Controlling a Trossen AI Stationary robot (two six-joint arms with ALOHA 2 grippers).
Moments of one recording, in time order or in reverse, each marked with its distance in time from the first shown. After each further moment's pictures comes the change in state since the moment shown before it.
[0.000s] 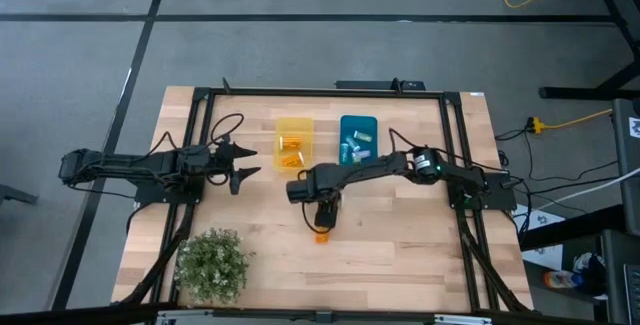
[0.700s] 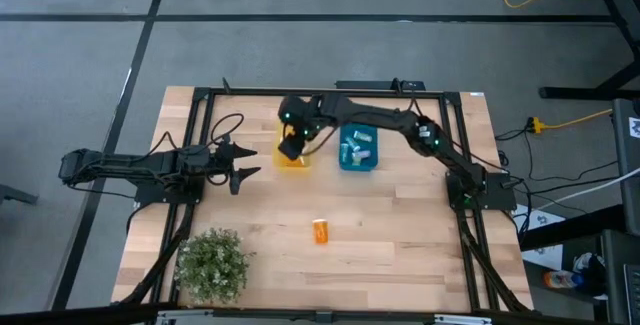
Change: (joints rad) left arm 0.000 0.000 0.000 0.000 0.000 0.000; right arm -0.322 -0.022 0.271 0.267 -0.050 0.096
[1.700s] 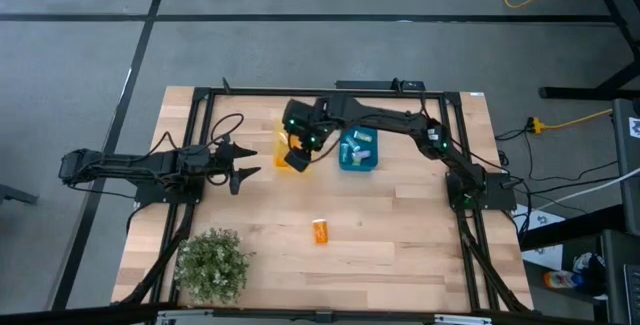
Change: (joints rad) left arm 0.000 0.000 0.000 0.000 0.000 0.000; right arm 0.065 -0.081 0.020 -0.172 -0.153 0.045
